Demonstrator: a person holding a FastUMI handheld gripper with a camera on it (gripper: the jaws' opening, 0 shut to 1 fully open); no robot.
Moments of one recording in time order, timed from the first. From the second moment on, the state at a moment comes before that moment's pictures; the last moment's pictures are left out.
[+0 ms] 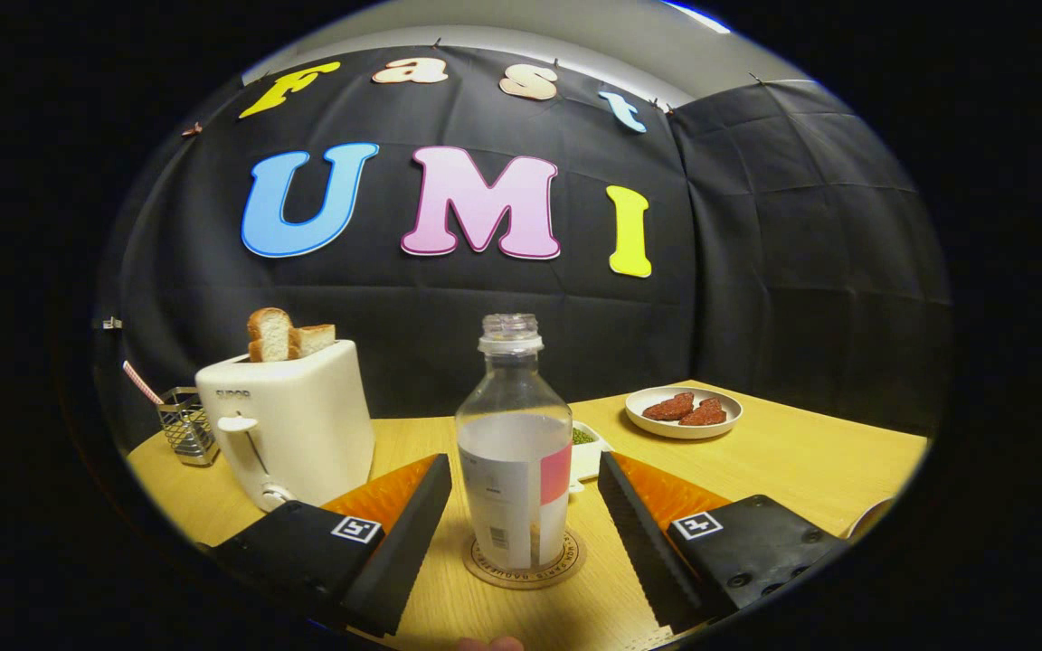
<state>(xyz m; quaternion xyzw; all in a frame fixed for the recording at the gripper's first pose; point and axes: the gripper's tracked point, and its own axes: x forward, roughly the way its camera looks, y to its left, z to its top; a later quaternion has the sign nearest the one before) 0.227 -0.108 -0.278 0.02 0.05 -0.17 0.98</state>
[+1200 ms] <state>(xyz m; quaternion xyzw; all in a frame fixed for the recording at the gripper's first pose) 0.072 0.001 -0.005 0.02 -0.01 -0.02 1.00</state>
